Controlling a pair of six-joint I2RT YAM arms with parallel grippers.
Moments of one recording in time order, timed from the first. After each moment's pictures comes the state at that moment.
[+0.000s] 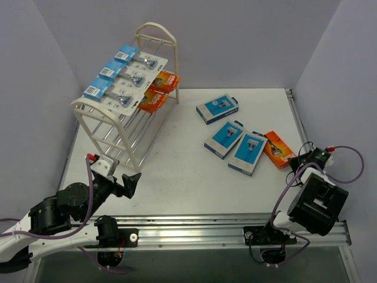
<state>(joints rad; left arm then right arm) -1.26 0.37 0.89 -0.71 -0.74 -0.15 -0.62 1.42 0.49 0.17 -0.20 0.68</state>
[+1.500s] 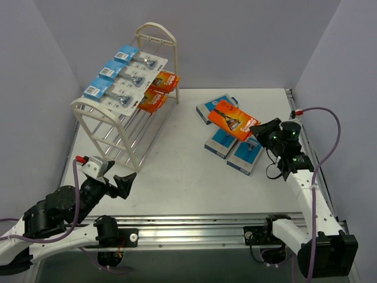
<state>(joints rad) -1.25 0.31 0.89 -0.71 -0.72 -0.15 0.00 0.98 0.78 -0.20 -0.13 0.89</state>
